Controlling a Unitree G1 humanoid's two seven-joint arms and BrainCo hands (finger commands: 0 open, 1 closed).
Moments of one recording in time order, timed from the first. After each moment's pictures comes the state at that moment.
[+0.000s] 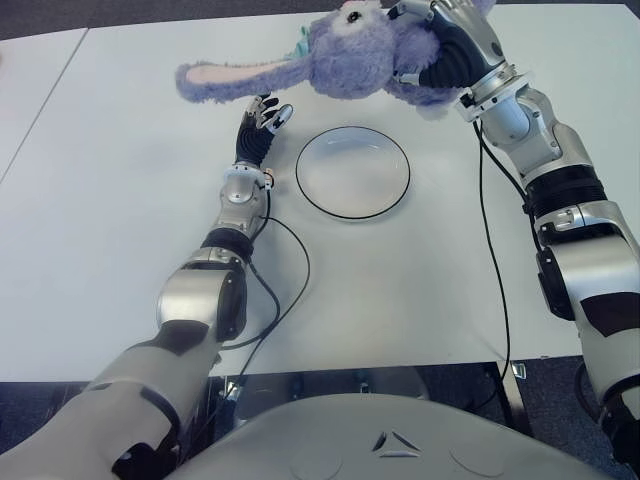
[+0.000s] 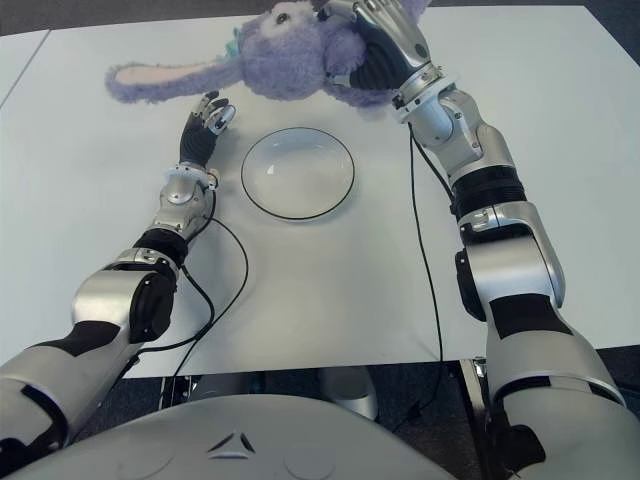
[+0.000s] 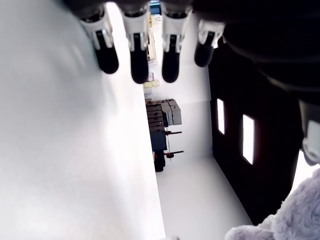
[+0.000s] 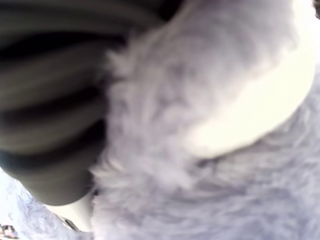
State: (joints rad) left arm -0.77 0.08 0.19 1.21 0.08 -0.47 0.03; right arm -0.98 -0.53 0.27 0.75 -0.60 -0.73 -0.17
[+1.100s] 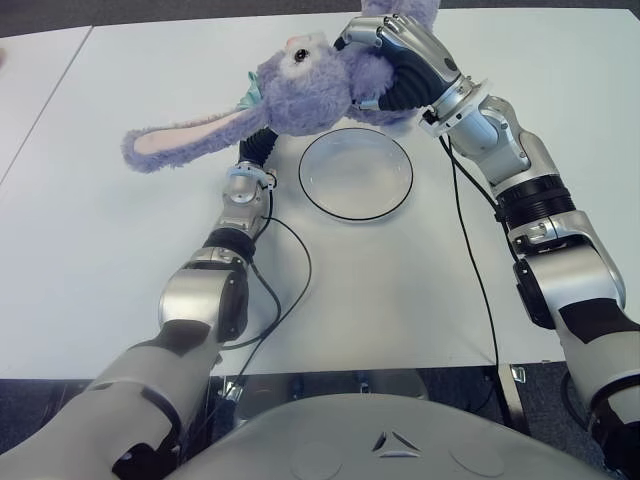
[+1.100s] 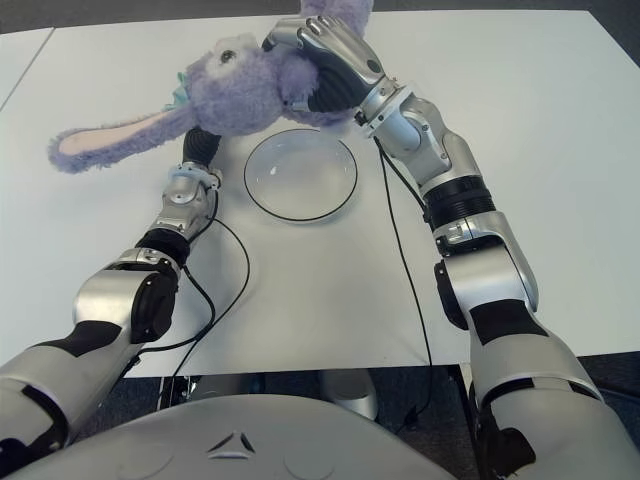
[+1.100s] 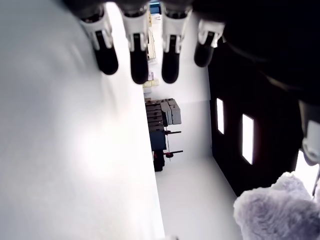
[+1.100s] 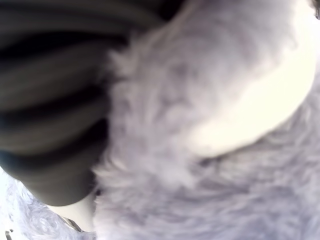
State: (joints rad) left arm -0.78 0.07 0.18 1.21 0.08 -0.47 0.03; right arm -0.94 -0.45 0.30 0.62 -0.56 -0.75 -0.05
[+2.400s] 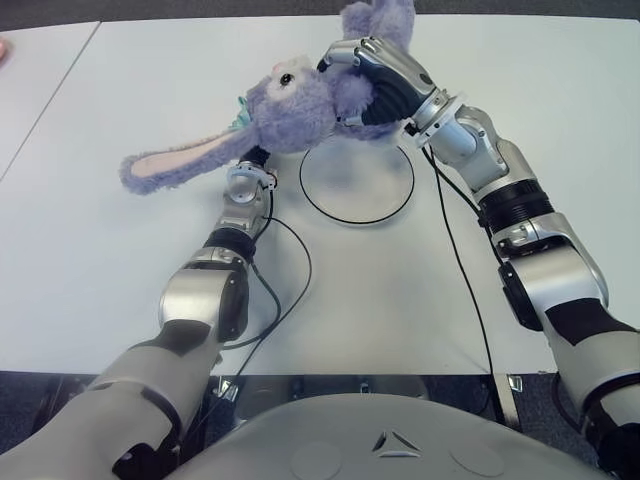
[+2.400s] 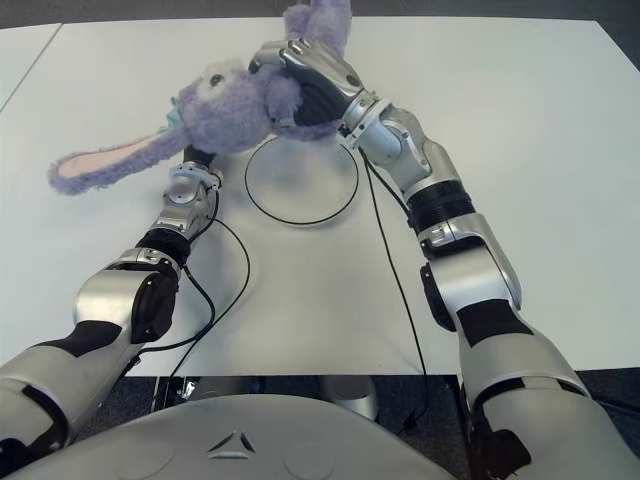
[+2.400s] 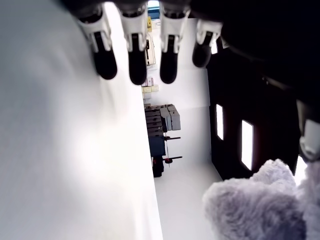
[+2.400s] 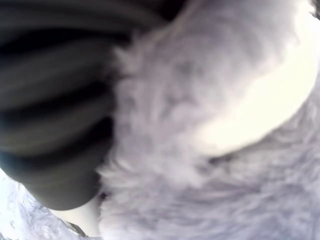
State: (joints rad) left arm -0.78 0.07 0.18 1.21 0.08 -0.47 0.03; right arm -0.93 -0.38 0.32 0.66 -0.55 -0.73 0.00
